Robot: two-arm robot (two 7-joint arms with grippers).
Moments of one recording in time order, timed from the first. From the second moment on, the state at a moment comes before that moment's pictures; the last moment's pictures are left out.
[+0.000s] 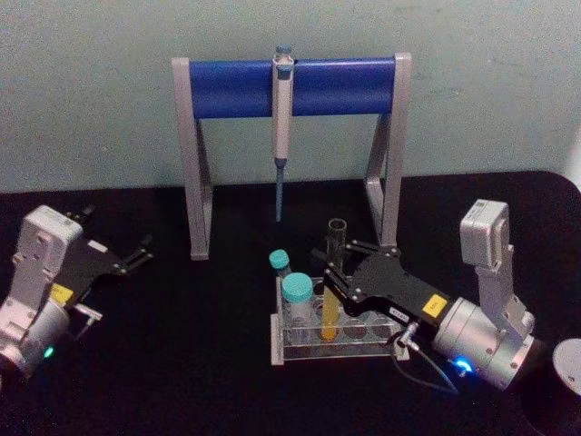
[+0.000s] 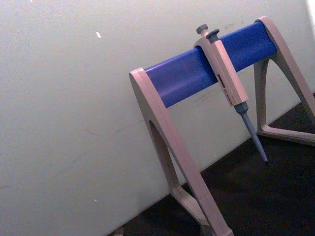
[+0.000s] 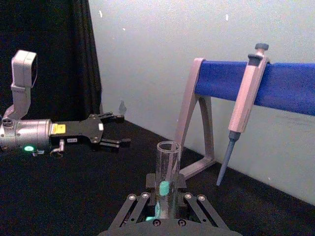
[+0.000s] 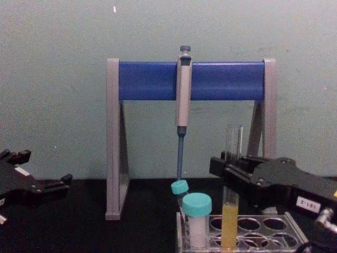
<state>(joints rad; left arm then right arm) -0.20 0.60 0.45 -1.41 -0.25 -0.12 0.03 0.18 0.41 -0.43 -1.49 0.46 -0.14 0.54</state>
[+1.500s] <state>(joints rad) -0.20 0.60 0.45 -1.41 -0.25 -0.12 0.03 0.19 0.38 -0.44 -1.44 0.44 -0.12 0.52</state>
